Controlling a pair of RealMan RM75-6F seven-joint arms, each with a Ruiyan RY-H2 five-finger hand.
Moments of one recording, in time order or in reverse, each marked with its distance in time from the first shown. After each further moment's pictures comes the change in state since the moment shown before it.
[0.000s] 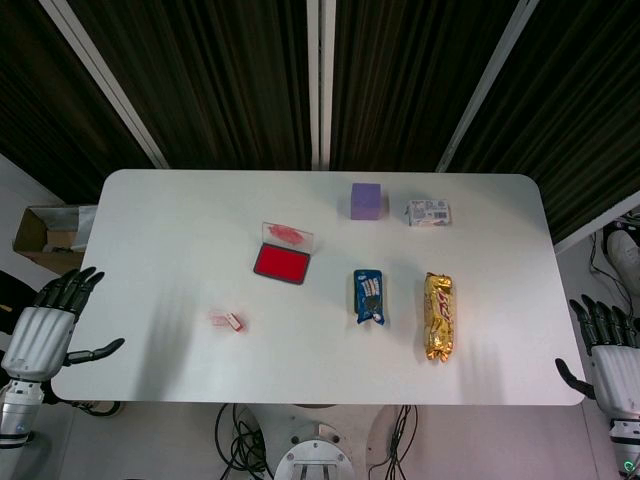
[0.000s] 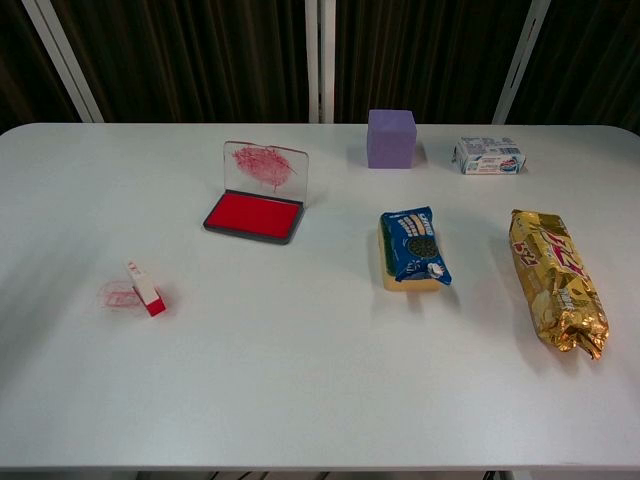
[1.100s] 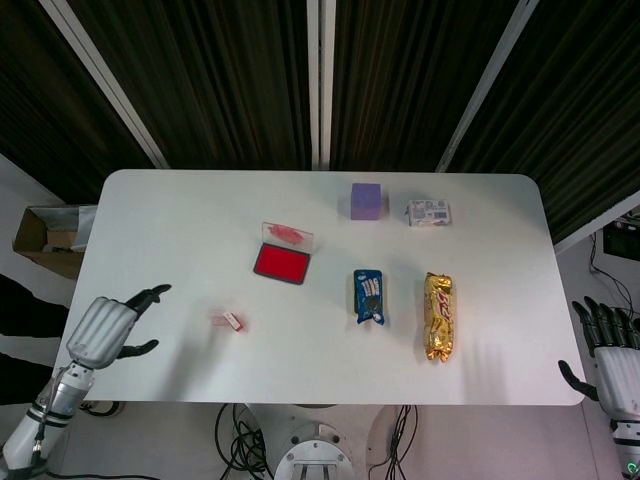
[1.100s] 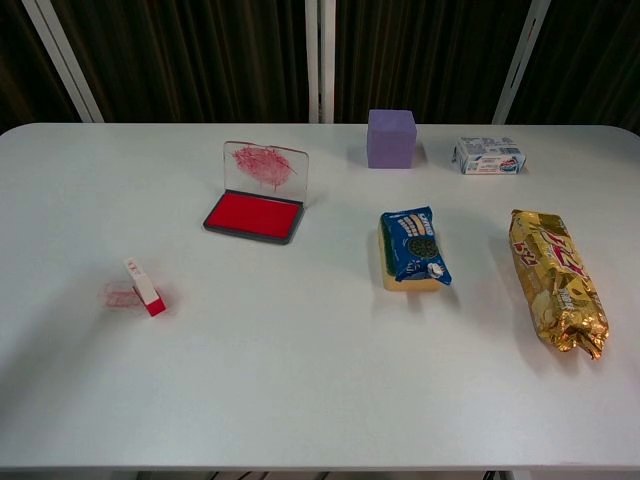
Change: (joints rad) left arm -0.142 -0.097 0.007 0.042 0.112 -0.150 -0.052; right arm -0.003 0.010 -0.004 0.000 0.008 -0.004 0.000
